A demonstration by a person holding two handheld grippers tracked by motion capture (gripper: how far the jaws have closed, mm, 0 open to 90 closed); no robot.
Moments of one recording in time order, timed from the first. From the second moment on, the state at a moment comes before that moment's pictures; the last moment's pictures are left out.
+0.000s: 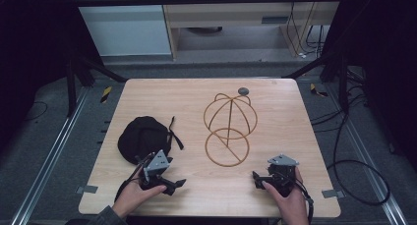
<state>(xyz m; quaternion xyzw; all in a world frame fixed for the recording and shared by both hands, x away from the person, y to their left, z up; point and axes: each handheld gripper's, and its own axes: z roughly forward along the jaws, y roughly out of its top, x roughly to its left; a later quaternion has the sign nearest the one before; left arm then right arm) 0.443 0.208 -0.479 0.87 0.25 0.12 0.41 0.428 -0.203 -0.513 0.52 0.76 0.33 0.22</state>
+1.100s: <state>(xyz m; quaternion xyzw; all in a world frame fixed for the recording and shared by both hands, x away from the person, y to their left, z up) 0.512 0.264 -0.399 0.88 0.30 0.19 0.33 0.425 -0.201 -0.513 0.52 0.75 0.33 0.23</state>
